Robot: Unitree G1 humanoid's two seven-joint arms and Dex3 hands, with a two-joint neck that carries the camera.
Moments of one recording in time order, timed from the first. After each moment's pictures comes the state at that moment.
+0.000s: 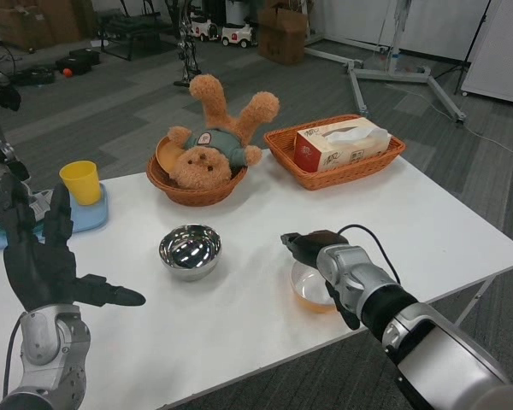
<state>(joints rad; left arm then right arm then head) -0.49 0.27 -0.36 0.81 -0.70 -1.09 0.27 -0.73 -0.32 0.43 0.82 -0.83 0.08 0.18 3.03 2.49</state>
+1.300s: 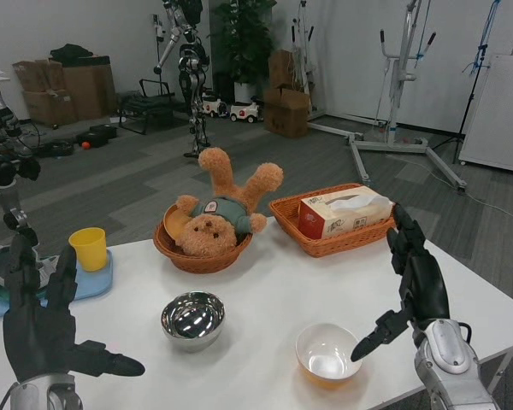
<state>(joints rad) -0.50 0.27 -0.35 0.81 -0.69 -1.09 0.27 -0.33 -0.36 -0.14 0.34 0.24 -0.36 -0.10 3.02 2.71</state>
